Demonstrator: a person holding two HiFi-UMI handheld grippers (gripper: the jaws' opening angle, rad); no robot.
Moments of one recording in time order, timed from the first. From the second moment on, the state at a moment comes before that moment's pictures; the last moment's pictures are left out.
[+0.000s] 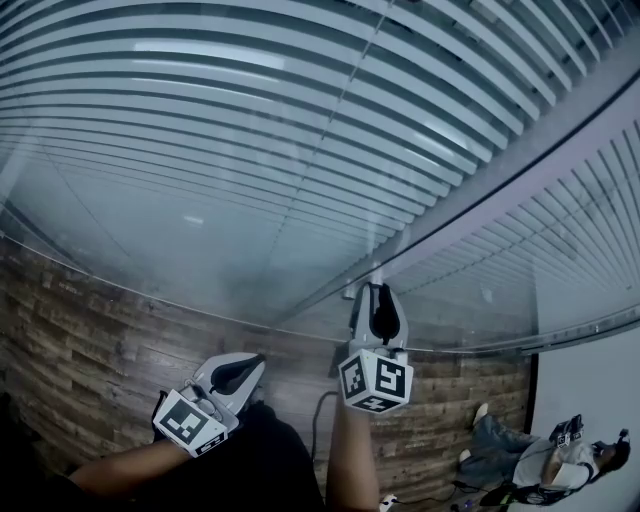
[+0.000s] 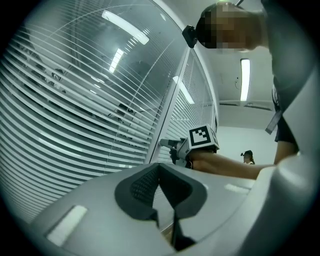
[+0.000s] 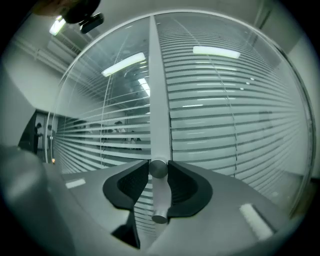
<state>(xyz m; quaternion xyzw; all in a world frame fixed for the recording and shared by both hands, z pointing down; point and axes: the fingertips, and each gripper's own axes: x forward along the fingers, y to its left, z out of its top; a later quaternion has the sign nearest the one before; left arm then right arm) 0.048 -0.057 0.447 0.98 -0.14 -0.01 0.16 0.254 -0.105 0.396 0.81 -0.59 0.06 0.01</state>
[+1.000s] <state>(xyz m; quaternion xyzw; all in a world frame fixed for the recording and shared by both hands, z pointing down) 0.048 -0.052 0.442 0.98 -0.11 -0.03 0.16 0.246 -0.101 0.402 0.80 -0.59 0.06 0.06</state>
